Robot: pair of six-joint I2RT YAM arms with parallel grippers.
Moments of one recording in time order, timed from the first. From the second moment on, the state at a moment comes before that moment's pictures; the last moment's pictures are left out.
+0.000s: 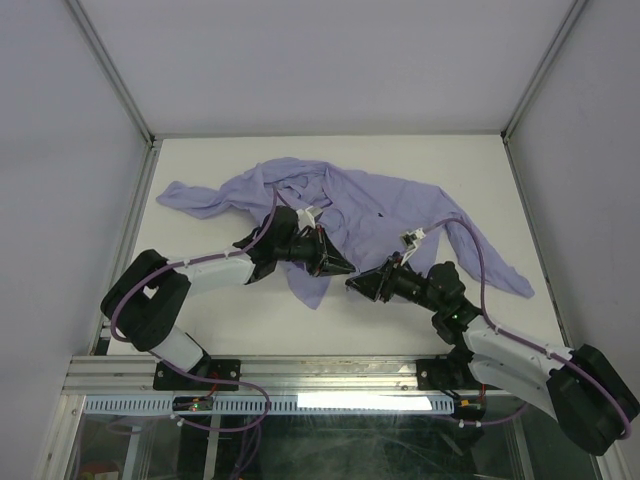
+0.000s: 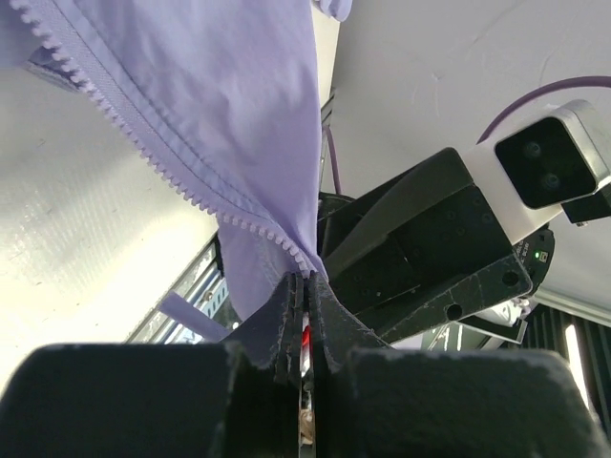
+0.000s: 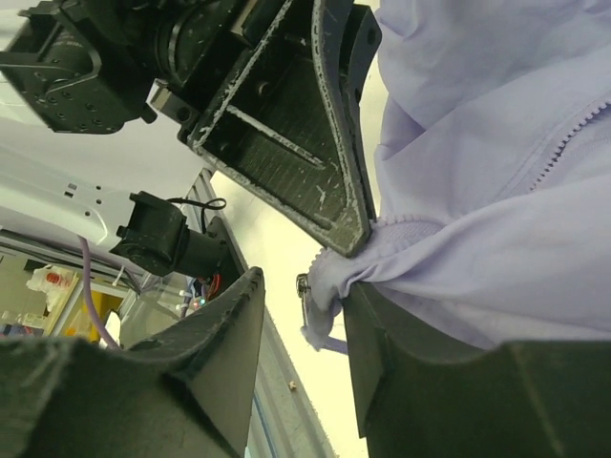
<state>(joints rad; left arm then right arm) -0.71 1.57 0.77 0.35 0.69 -1.32 0.67 0.89 0.15 0.66 -0.41 0.79</state>
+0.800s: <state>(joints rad) -0.70 1.52 0.76 0.29 0.66 -1.28 0.66 0.88 0.15 0.62 -0.43 0.80</state>
